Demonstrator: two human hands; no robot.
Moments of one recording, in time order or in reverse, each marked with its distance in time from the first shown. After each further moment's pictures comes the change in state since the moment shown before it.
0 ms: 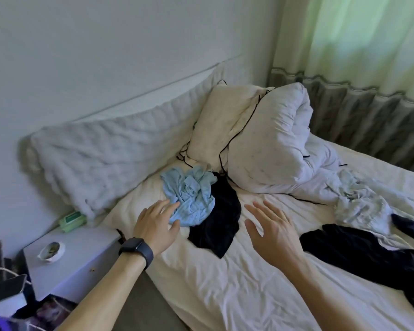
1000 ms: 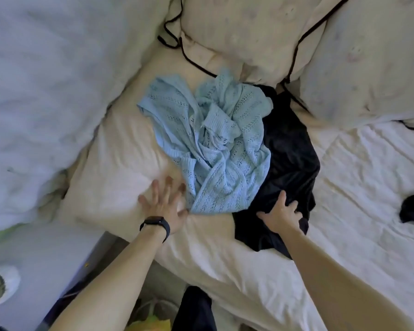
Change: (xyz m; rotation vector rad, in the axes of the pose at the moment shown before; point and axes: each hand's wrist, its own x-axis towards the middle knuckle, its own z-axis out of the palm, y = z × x) left_hand 0.302 -0.310 0.361 0.222 -0.939 -0.052; right_hand 0.227 0.075 0.480 -0.102 -0.881 1.224
